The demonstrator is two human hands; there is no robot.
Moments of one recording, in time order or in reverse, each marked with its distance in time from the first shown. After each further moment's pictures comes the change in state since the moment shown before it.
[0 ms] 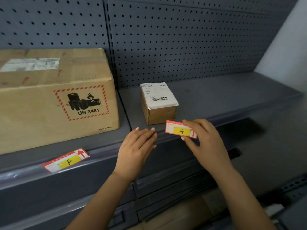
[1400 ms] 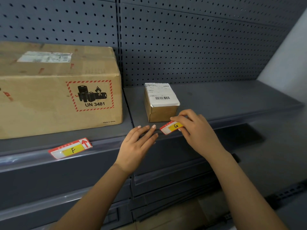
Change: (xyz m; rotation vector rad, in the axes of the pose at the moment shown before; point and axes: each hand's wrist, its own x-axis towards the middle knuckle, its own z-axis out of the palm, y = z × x) left_hand -0.006 0.000 0.005 0.096 0.052 0.064; right_hand 0.038 0.002 0.001 -0.137 -0.113 -0.306
